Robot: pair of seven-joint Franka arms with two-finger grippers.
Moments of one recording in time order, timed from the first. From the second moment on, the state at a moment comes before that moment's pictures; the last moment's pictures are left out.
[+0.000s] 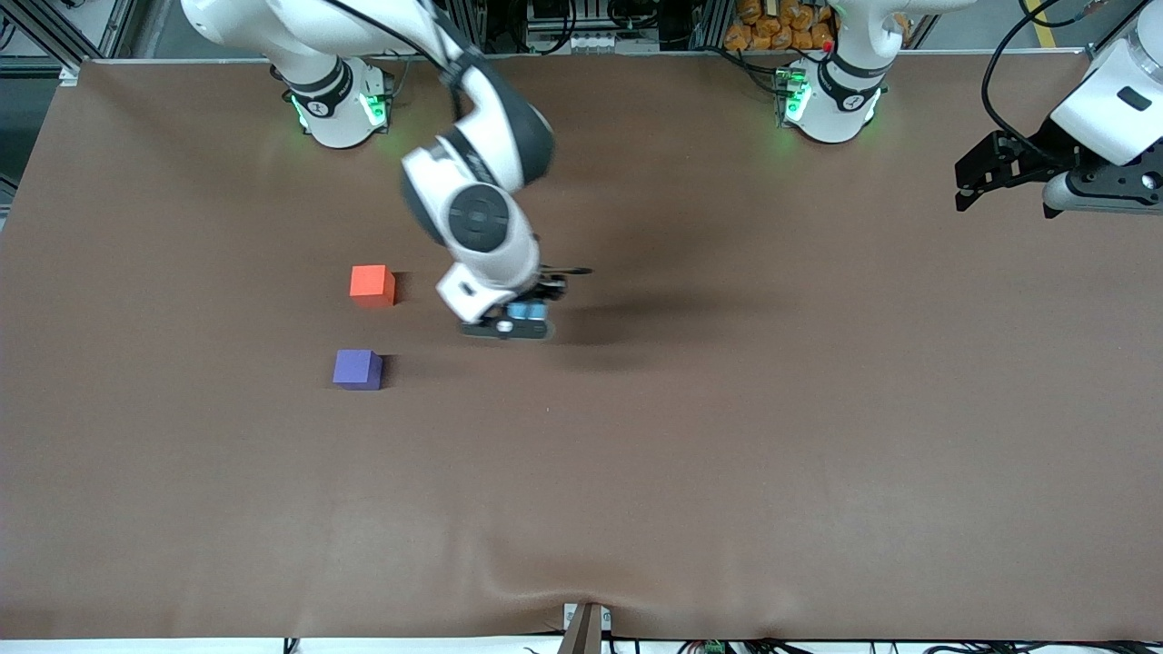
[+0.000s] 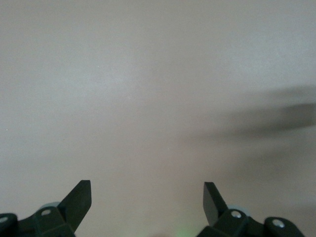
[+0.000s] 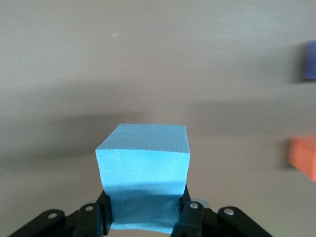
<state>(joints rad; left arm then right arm) -0.05 -0.09 -0.09 -1.61 0.01 1.54 -0.03 0.71 0.44 -0.12 -1.54 0.17 1.82 0.65</state>
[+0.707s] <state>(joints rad) -0.05 -0.09 -0.09 -1.61 0.01 1.54 -0.03 0.43 0.24 -0.14 -1.87 0.14 1.89 0.32</state>
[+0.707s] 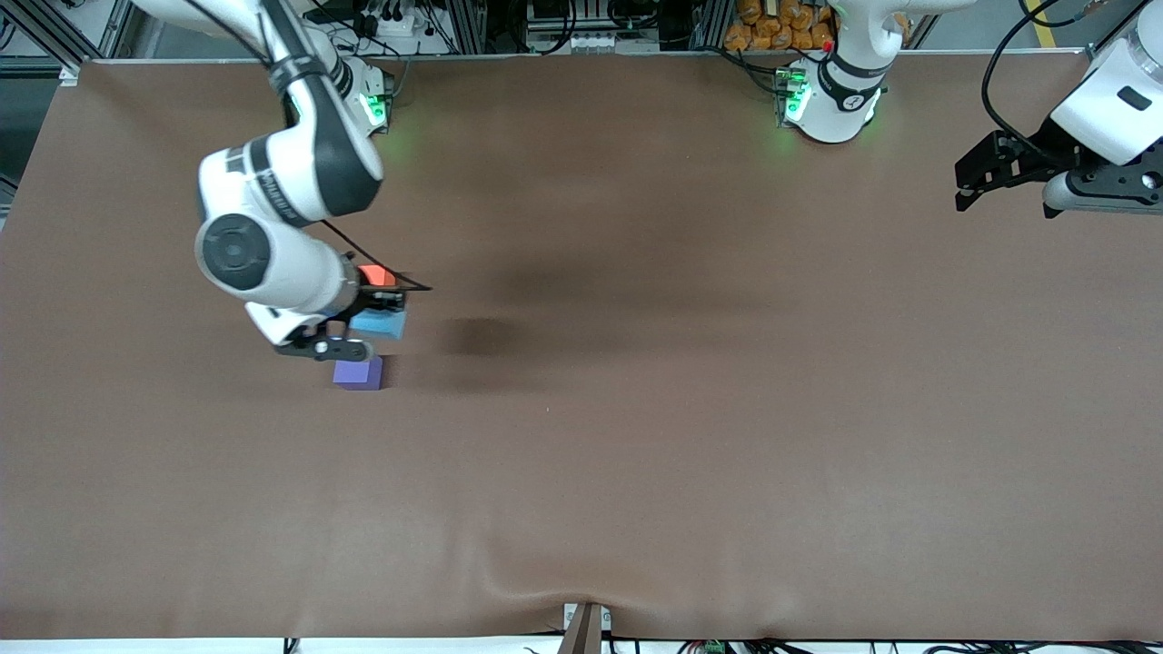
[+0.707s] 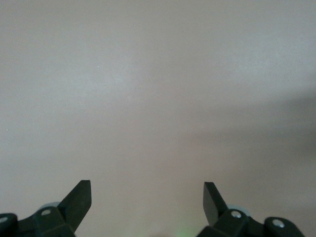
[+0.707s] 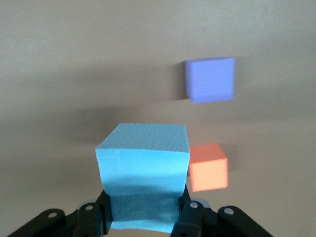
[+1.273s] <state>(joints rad) -0.05 -0.09 -0.09 -1.61 0.01 1.54 -0.03 0.39 0.18 -0.14 -2.15 0.14 2.14 0.19</state>
